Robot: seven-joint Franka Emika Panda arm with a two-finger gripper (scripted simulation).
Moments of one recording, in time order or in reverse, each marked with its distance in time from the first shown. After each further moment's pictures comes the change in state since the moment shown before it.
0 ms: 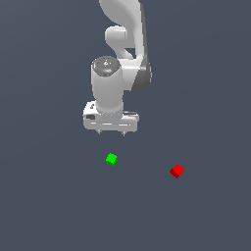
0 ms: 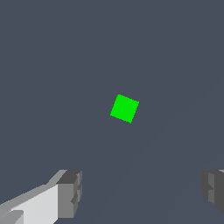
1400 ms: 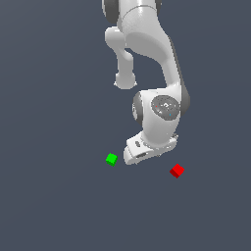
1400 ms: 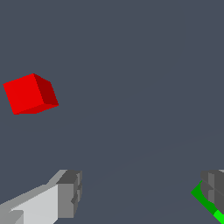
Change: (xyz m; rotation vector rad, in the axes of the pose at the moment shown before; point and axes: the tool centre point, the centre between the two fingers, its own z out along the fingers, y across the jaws) arm 0.077 -0.154 0.052 0.022 0.003 -0.398
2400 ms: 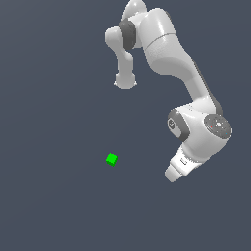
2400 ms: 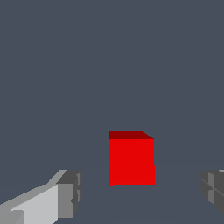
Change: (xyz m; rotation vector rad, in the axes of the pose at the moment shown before) arm 0.068 -0.126 0.041 0.014 0.000 -0.332
